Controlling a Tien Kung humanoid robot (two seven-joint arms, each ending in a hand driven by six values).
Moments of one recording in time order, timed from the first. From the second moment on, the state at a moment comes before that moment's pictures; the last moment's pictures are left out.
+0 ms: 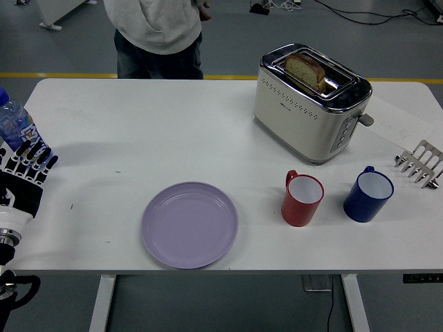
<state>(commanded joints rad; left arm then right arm) -0.04 0.18 -1.57 -1.23 0.44 -0.08 -0.21 0.11 0.00 1.48 0.33 -1.35 -0.10 -0.31</state>
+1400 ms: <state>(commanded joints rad) -0.06 0.15 -1.65 -1.23 0.46 -0.08 -0.20 0.12 0.00 1.49 0.33 -1.37 -0.09 -0.31</state>
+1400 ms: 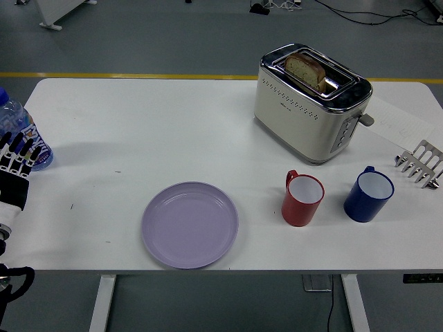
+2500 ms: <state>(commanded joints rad) -0.04 0.15 -1.63 -1.23 0.44 -0.06 -0.21 0.10 0.00 1.50 0.33 -1.41 -0.09 -0.31</state>
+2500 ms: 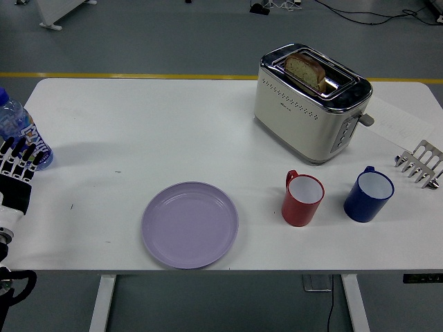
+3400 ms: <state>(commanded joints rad) -0.05 0.15 -1.63 -1.22 0.44 -0.06 -0.21 0.12 0.00 1.50 0.33 -1.42 -0.08 -0.31</state>
